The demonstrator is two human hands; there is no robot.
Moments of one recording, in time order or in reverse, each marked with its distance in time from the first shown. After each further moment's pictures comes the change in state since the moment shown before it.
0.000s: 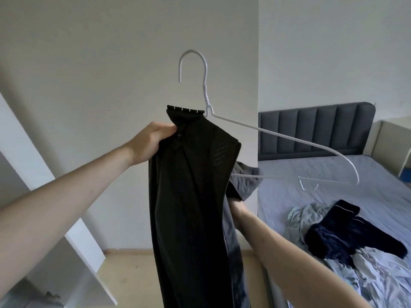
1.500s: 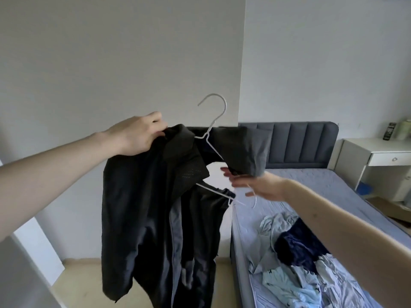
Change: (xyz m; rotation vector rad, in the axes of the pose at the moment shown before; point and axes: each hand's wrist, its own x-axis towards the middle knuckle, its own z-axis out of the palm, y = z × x) left_hand 0.035 -0.004 -0.012 1.160 0.045 0.342; right_hand -0.024 -0.135 -0.113 -0.661 -0.286 -0.049
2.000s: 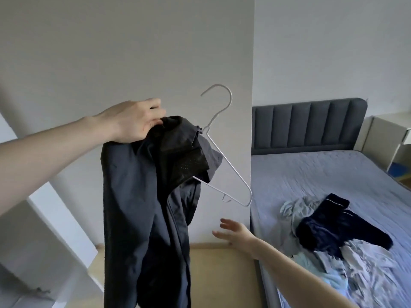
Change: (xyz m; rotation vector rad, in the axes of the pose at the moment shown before) left_hand -0.010 -0.011 -0.031 0.128 -0.038 0.114; right_hand 0.059 0.173 0.151 0.224 0.151 0.248
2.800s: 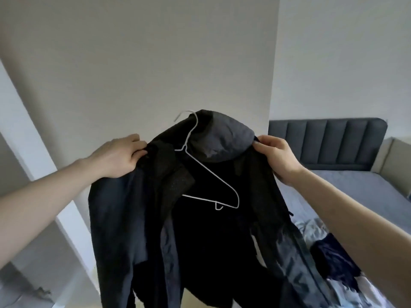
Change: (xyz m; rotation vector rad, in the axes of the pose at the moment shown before) left_hand -0.096 -0.041 0.060 -0.129 -0.170 -0.466; right_hand -0.047 -0.238 -0.081 0.126 0.100 -0.683
